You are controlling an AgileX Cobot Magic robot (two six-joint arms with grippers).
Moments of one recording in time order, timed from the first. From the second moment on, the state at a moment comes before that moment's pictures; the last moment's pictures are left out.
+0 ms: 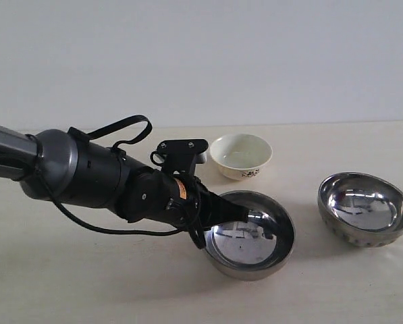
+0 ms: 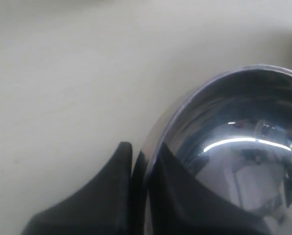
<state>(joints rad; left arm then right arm) -0.72 2.04 -1.16 -0.04 0.05 -0.34 0.14 0.01 0.00 0.01 0.35 -0.02</state>
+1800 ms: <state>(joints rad) -0.86 1.88 -1.24 -0.03 0.11 -0.20 0.14 0.01 0.00 0.01 0.35 -0.02</state>
